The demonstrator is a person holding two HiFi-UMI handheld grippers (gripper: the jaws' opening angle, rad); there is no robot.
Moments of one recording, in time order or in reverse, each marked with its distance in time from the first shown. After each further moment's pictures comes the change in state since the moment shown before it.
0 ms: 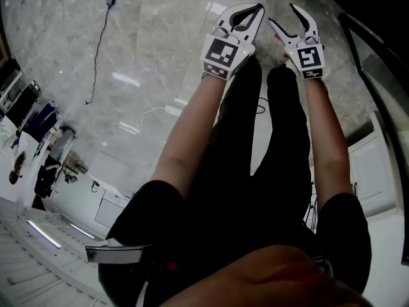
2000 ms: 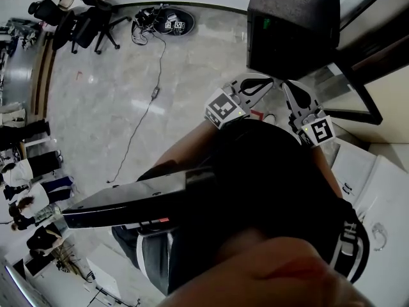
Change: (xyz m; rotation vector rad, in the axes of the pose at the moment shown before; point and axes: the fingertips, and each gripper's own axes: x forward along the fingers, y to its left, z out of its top) left arm -0.293 -0.363 0.478 0.362 -0.321 -0.552; right arm -0.540 0.124 0.511 -0.054 -0.650 -0.161
